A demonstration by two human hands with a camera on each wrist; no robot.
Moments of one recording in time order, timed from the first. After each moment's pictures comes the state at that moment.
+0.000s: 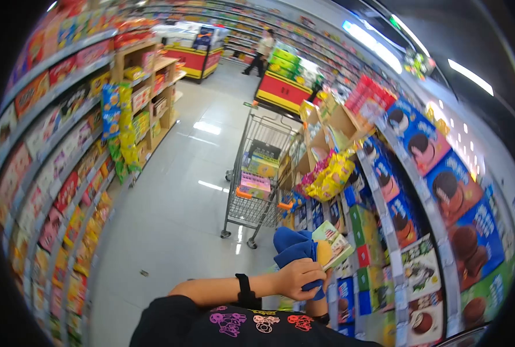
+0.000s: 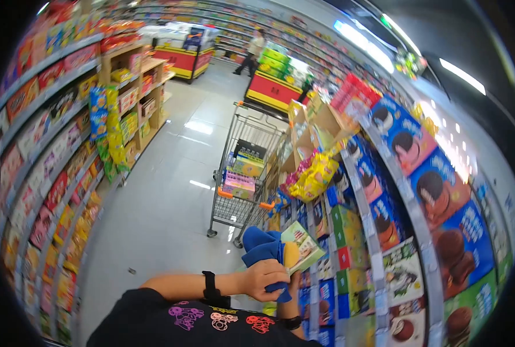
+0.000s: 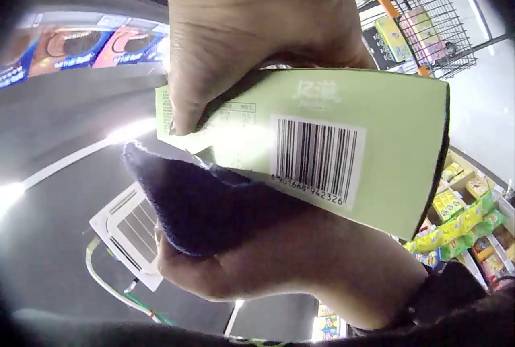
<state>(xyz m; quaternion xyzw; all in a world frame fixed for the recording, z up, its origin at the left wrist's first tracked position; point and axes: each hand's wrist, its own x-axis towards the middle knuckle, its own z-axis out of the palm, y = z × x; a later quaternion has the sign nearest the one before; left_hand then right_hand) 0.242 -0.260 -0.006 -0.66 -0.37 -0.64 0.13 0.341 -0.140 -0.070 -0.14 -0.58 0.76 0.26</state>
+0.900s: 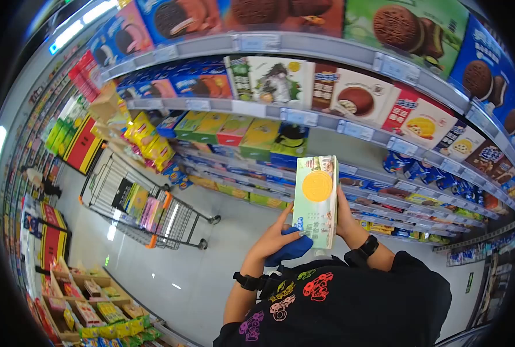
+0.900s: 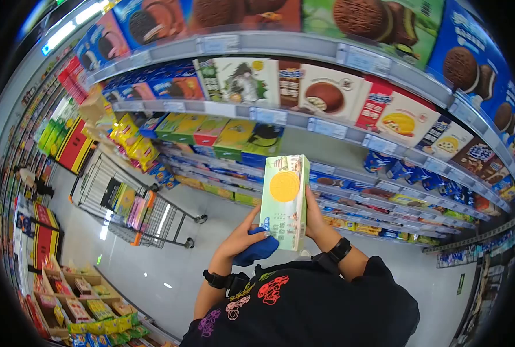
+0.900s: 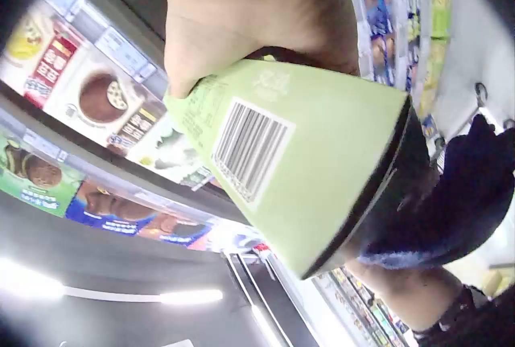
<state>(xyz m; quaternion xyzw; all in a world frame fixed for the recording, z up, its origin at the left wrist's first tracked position) 0.393 -0.185 -0.070 -0.58 -0.31 -0.24 -0.72 0.601 -0.203 -0.061 -0.27 -0.15 0.73 0.61</state>
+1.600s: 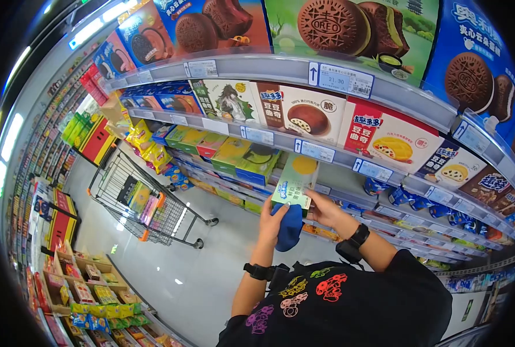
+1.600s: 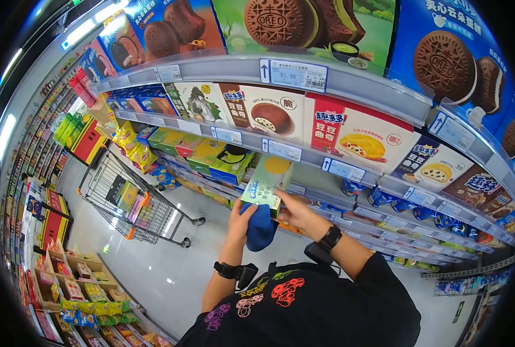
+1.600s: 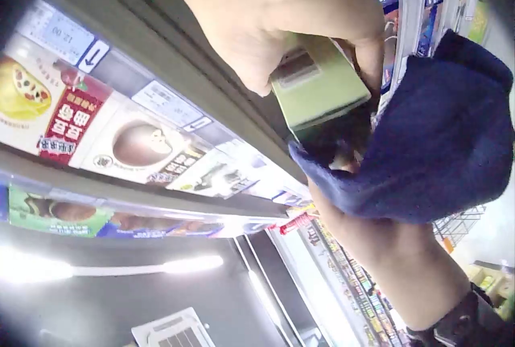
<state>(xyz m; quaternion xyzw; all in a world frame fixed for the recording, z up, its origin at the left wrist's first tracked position) 0.554 -0.159 -0.092 -0.36 -0.42 -0.52 -0.65 0.726 -0.149 -0.099 -0.39 -0.17 0.78 0.46</state>
